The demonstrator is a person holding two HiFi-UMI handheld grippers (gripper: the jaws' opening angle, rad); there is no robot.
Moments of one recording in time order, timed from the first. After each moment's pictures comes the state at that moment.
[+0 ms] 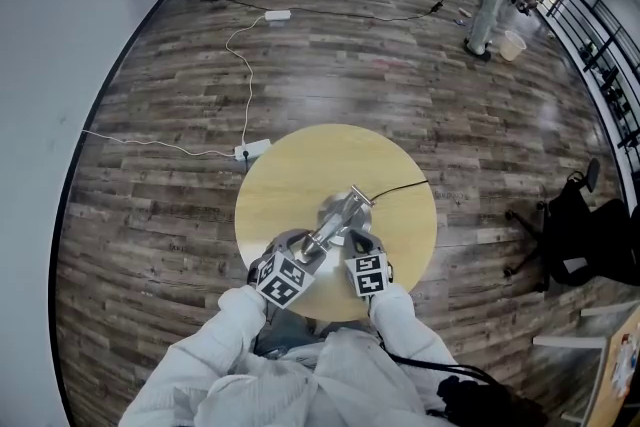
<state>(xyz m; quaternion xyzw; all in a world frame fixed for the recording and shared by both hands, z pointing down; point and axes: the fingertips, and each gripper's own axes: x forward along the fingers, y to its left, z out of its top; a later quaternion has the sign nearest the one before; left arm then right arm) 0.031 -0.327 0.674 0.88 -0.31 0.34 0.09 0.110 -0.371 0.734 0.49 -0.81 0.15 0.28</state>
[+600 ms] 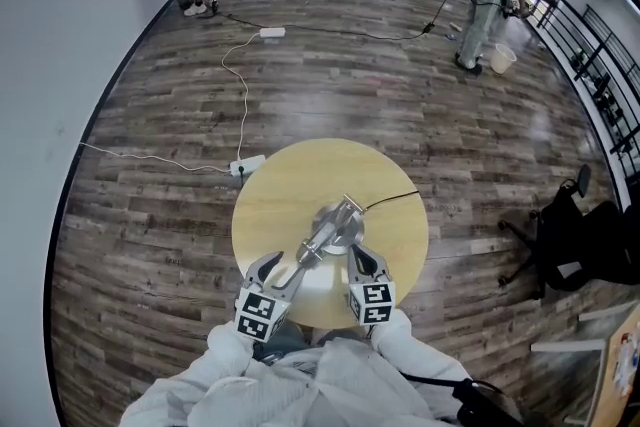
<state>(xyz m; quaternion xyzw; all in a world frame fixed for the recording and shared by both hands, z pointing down) -0.011 -0.291 0.616 0.87 -0.44 0.18 0.14 0.120 -0.334 0.644 0.53 -0.82 0.13 0.15</state>
